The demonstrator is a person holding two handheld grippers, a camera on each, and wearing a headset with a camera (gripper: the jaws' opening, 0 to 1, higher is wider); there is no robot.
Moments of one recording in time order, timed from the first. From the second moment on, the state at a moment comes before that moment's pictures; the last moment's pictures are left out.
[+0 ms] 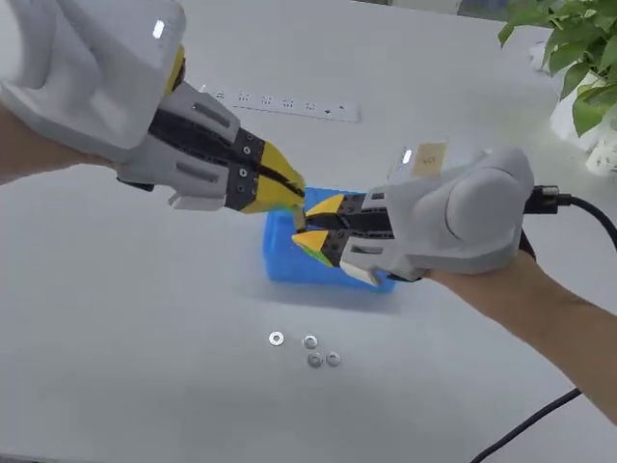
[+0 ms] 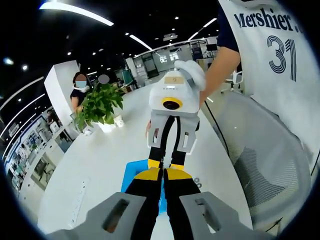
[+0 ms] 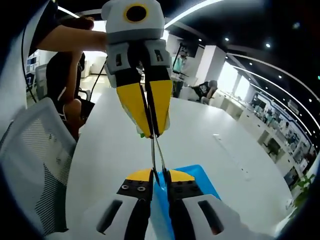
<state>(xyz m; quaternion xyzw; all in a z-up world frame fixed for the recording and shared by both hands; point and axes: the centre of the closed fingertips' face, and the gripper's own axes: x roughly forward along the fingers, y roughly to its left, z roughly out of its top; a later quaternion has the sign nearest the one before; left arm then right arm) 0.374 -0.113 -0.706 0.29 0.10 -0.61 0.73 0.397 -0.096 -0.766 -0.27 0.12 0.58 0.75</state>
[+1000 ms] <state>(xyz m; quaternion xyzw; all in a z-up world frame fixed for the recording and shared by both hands) 0.327 -0.114 -0.756 0.21 0.13 -0.63 0.74 0.339 -0.090 -0.835 -0.26 0.18 0.62 0.71</state>
